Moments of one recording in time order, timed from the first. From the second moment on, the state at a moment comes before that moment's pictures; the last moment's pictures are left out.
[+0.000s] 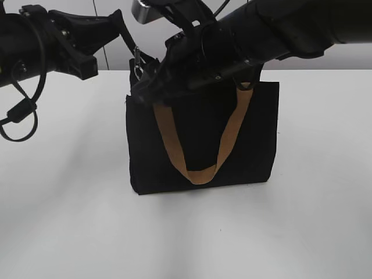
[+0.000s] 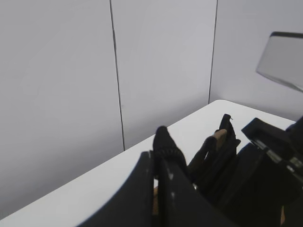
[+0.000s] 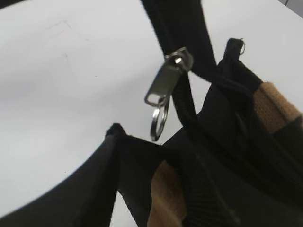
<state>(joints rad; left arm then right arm) -0.34 1.44 -0.70 0.70 -0.71 -0.38 0.60 1.76 -1.23 0.88 0.38 -0.99</state>
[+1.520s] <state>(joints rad) -0.34 1.44 -0.70 0.69 -0.28 -0.38 0.55 1.73 -1.23 0.96 0.40 -0.97</state>
